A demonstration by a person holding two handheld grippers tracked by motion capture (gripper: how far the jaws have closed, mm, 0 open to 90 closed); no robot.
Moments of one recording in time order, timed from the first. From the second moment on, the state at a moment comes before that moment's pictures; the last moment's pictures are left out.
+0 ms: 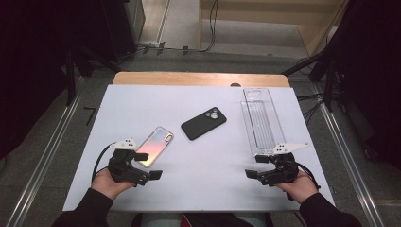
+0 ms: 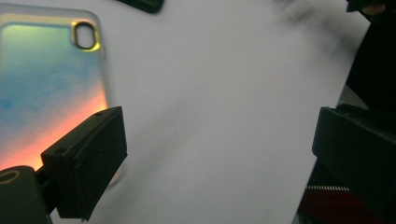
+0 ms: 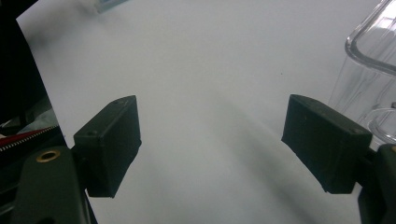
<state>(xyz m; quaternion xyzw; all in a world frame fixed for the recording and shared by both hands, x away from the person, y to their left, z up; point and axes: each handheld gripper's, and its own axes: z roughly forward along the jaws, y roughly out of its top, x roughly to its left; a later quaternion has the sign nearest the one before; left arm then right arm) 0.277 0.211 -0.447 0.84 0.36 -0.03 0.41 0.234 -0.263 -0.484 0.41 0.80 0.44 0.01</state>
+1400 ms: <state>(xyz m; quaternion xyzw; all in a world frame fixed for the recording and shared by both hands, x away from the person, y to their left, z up) 0.351 0.215 -0.455 0.82 0.39 0.04 0.42 0.232 -0.264 -0.484 0.41 0.80 0.43 0.01</state>
